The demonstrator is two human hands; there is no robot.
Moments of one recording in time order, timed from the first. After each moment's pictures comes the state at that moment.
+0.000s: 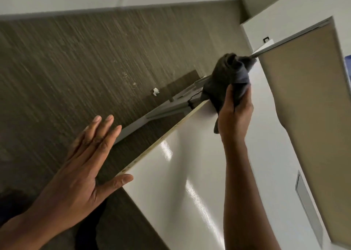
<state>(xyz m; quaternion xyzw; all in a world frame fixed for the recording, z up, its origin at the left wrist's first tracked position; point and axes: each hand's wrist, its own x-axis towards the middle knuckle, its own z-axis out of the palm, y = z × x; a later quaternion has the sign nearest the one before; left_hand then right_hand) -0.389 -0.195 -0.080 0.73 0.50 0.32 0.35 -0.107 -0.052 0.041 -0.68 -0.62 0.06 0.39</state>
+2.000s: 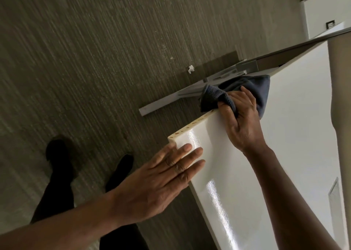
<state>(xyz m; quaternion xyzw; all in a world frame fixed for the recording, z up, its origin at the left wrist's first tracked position) -0.352 -0.281 -0.085 0.84 0.42 0.31 0.16 -0.151 -0.115 0.006 -0.60 -0.78 0.16 0.03</state>
